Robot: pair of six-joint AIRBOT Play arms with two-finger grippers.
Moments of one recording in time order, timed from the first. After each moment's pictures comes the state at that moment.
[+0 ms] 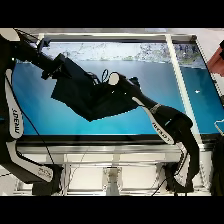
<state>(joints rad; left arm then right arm) 0.04 -1.71 2.05 0.92 -1.84 -1.82 0.61 -1.97 1.86 -0.80 1.20 1.32</state>
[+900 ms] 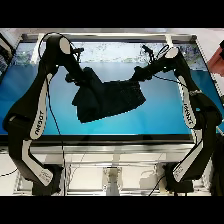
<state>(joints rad) -0.32 -1.81 2.07 1.36 -1.66 -1.82 0.06 -1.94 1.95 -0.82 1.44 1.31</state>
